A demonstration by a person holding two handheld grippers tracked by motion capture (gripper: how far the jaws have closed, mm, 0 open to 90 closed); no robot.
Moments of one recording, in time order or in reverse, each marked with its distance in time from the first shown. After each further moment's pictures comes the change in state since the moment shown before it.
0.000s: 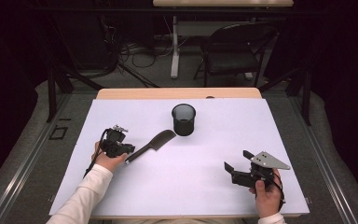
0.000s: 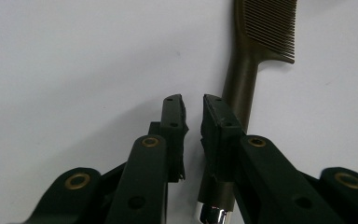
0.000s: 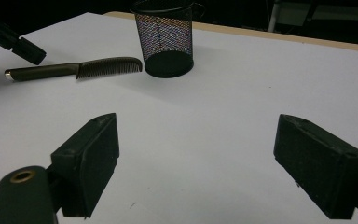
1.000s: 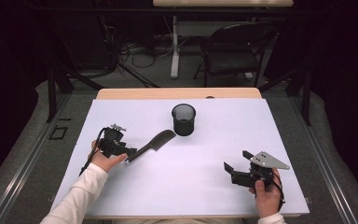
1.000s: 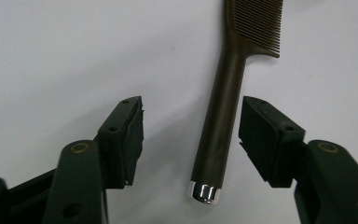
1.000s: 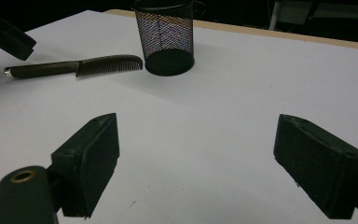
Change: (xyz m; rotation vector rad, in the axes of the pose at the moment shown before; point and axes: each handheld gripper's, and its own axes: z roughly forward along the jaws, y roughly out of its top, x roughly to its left) left arm -0.002 0.003 -0.013 0.032 -0.016 0.002; right arm 0.000 0.000 0.001 0.012 0.002 -0.003
